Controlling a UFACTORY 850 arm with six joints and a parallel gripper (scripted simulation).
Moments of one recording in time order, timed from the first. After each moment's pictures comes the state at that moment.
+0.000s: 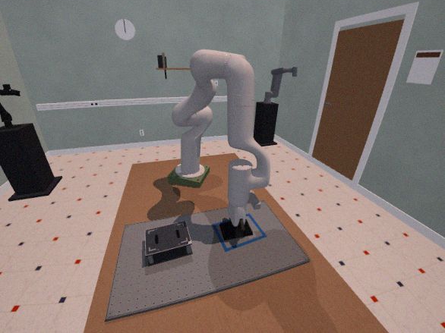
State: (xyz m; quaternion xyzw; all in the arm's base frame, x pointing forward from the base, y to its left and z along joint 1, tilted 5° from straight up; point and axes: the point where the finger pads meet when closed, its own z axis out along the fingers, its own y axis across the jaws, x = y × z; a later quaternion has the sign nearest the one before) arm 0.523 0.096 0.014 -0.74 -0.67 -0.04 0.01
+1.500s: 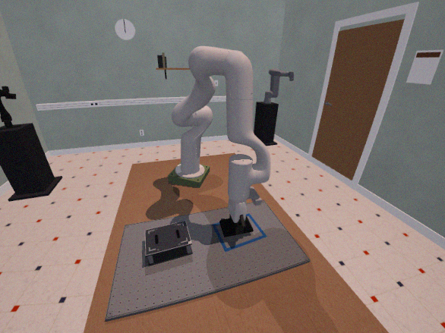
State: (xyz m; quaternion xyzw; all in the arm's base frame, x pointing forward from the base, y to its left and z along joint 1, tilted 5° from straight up) arm 0.522 0.094 0.034 -0.74 -0.67 -0.04 0.01
